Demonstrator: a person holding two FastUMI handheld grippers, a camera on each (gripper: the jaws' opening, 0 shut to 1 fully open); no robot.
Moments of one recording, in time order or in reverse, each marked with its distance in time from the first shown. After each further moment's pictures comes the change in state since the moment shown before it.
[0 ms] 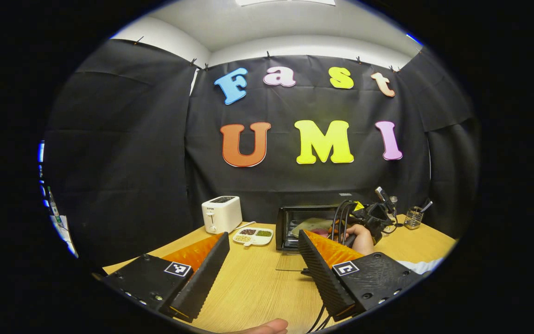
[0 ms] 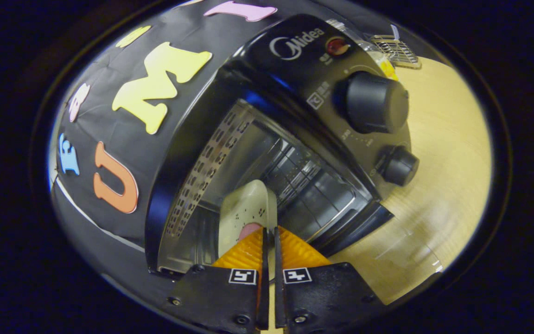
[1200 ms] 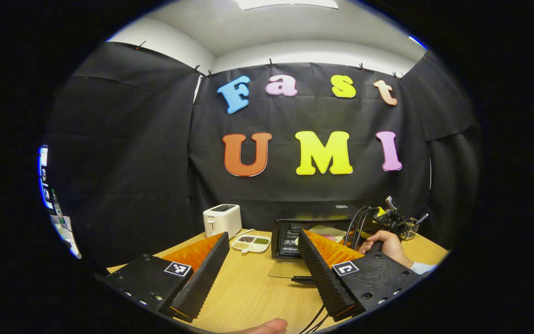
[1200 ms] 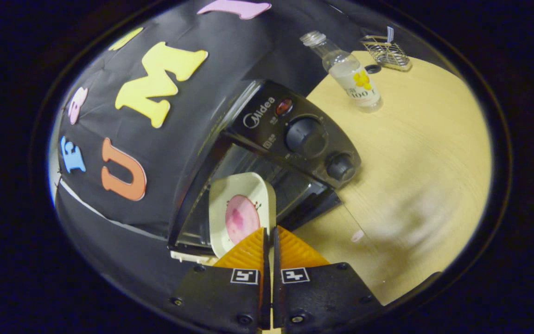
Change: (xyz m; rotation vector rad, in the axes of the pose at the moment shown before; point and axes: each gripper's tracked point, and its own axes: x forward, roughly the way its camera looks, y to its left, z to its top) left arm -0.014 -0.018 0.038 -0.008 -0.035 0.018; right arm -0.078 -0.019 0.012 0.024 0.107 -0.015
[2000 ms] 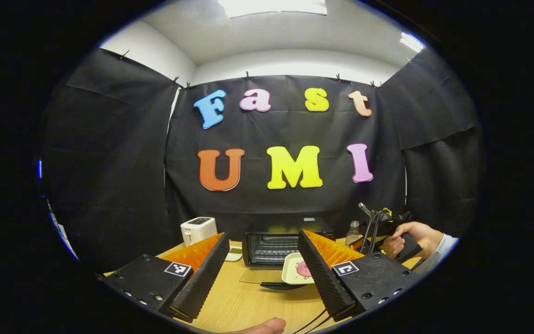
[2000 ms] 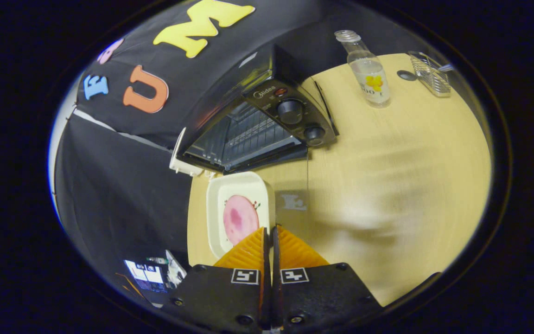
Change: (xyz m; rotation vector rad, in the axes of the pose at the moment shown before) left arm -0.040 -0.048 0.051 -0.001 -0.054 -0.106; right arm -0.130 -0.057 -0.015 -0.346 0.544 -0.009
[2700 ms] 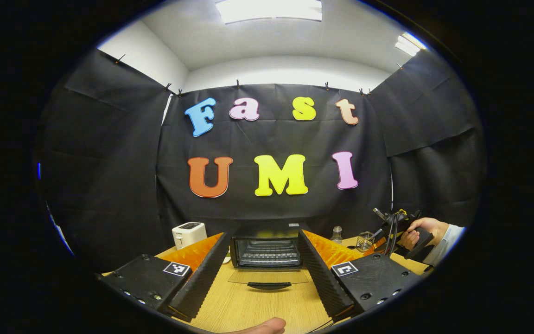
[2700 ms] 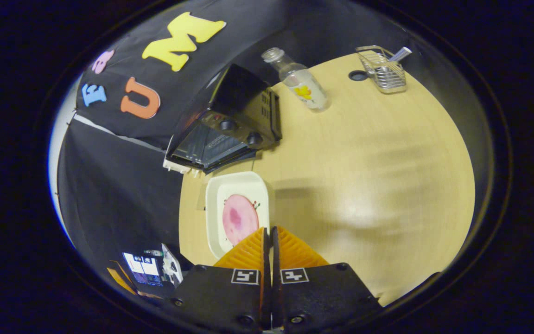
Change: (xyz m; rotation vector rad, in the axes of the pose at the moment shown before) left arm -0.036 -0.046 0.031 0.010 -0.055 -0.089; right arm -0.104 -0.098 -0.006 -0.029 0.048 0.002
